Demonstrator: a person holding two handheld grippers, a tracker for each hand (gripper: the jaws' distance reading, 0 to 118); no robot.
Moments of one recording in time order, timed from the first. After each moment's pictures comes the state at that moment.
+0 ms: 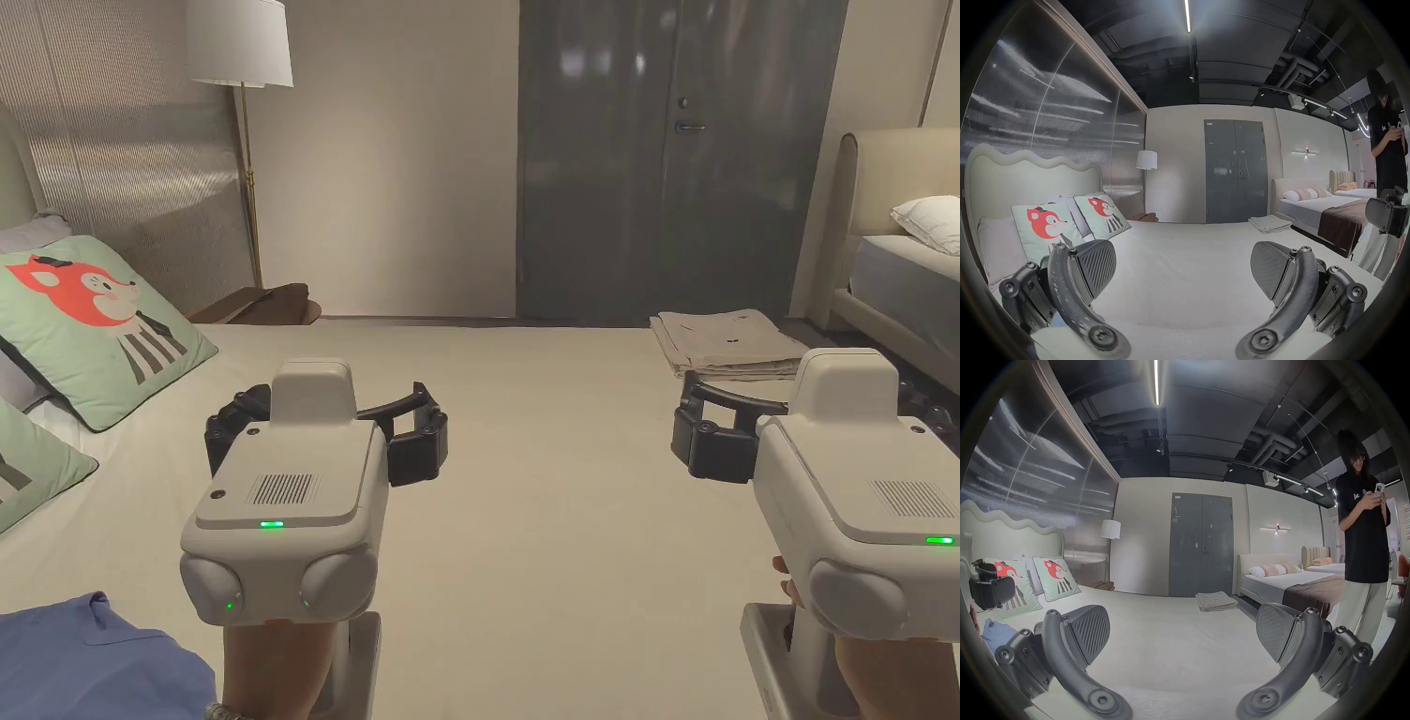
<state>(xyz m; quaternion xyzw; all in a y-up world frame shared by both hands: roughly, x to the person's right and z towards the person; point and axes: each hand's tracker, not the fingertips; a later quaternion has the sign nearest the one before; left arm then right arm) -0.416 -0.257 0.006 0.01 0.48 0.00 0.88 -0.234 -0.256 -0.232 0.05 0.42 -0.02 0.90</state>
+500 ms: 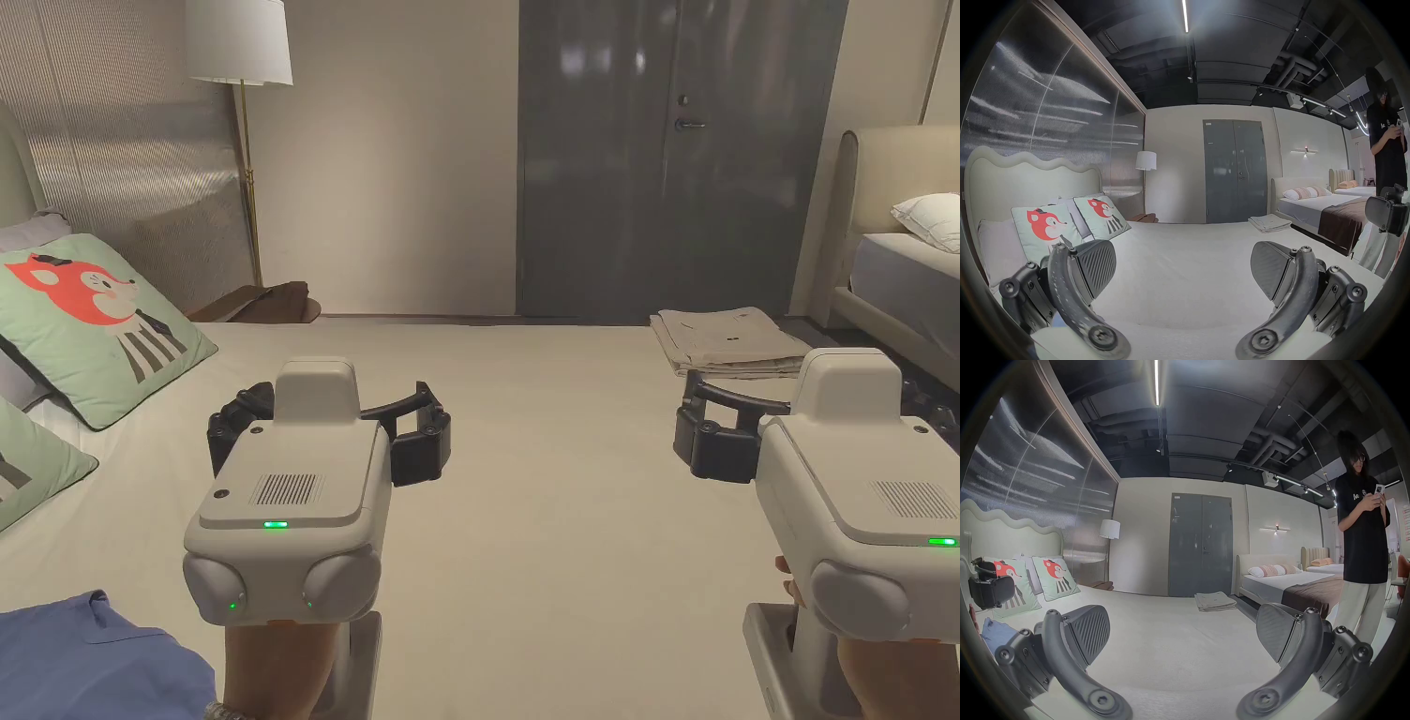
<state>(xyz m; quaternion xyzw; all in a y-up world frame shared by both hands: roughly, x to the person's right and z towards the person) -0.415 -0.257 0.004 0.00 0.48 -0.01 0.88 -0.232 -0.257 -0.233 0.06 0.42 -0.01 0.90</state>
